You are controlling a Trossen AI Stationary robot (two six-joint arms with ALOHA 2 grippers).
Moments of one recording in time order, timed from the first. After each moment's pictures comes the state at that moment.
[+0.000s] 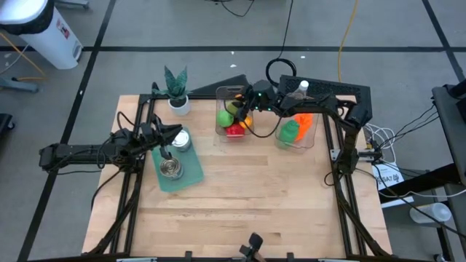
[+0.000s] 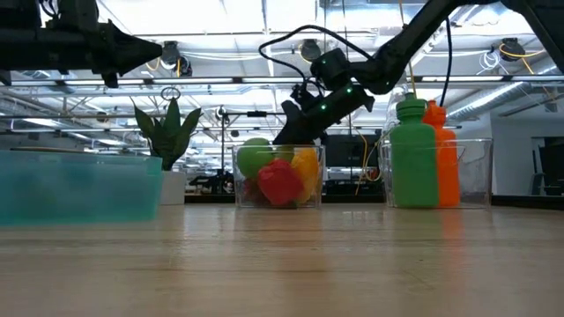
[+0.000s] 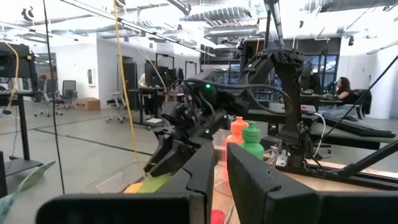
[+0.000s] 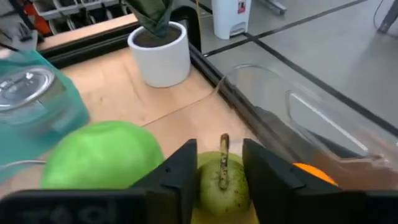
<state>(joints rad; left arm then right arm) 0.13 0.37 0.11 0.50 -0.24 0.03 -0.55 1.89 1.18 0.29 -0.11 0.05</state>
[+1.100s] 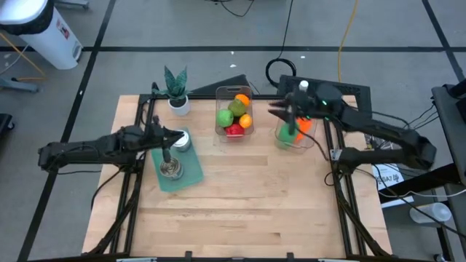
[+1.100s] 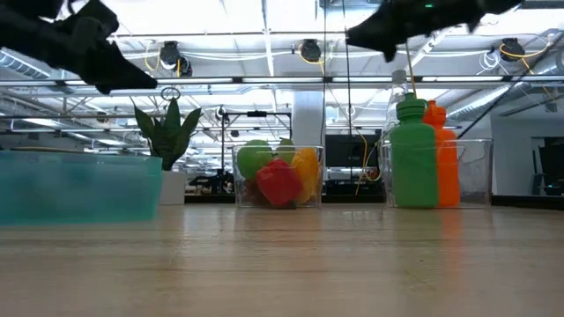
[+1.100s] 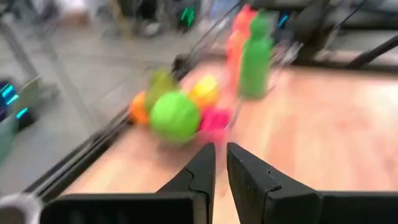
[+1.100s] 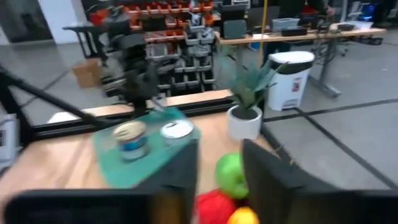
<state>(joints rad) 0.13 0.40 0.31 -0.13 -0.23 0.01 -0.52 1.01 0.83 0.06 -0.35 0.00</state>
